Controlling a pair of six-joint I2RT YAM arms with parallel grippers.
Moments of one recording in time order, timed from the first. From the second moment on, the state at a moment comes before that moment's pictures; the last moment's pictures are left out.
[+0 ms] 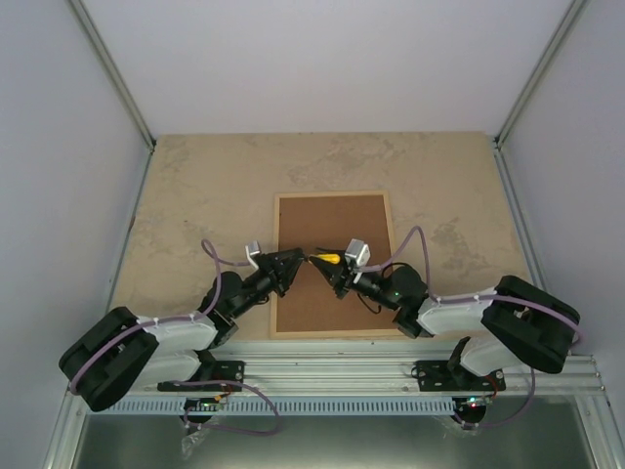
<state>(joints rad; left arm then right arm) -0.72 1.17 0.09 1.13 0.13 -1.81 0.99 1.45 0.35 1.33 -0.12 0.03</state>
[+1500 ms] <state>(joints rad) -0.72 0.82 0.11 0.60 -0.02 -1.52 0.96 1.31 0.53 0.47 -0.27 -0.34</state>
